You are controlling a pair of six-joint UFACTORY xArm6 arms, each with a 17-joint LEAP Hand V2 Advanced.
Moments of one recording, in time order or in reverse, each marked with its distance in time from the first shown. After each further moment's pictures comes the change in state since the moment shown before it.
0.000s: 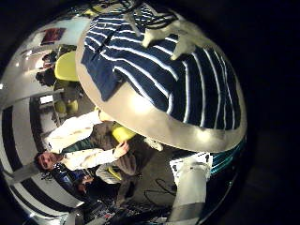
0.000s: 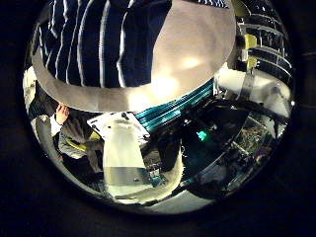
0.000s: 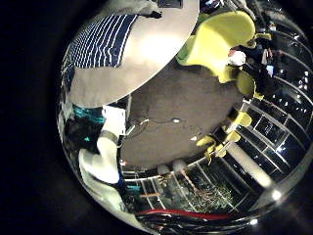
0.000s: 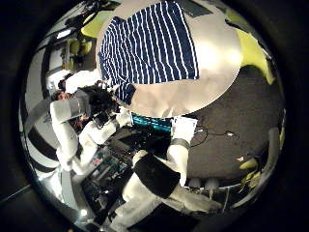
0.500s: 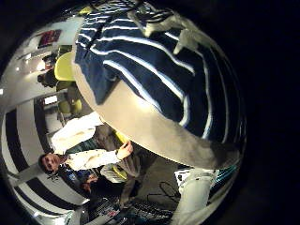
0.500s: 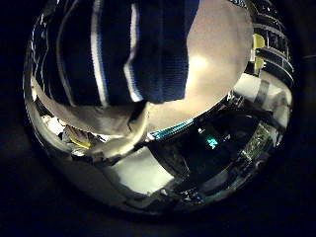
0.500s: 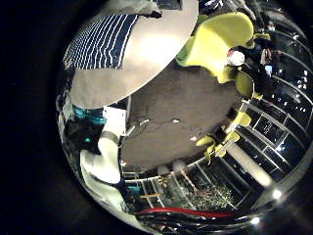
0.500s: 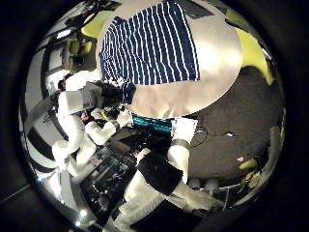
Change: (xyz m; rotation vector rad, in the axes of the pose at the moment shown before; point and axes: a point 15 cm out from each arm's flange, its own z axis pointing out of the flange) left arm 0.002 -0.035 0.012 0.042 -0.038 -0.066; right arm -0.005 -0.002 -0.001 0.000 0.006 -0.005
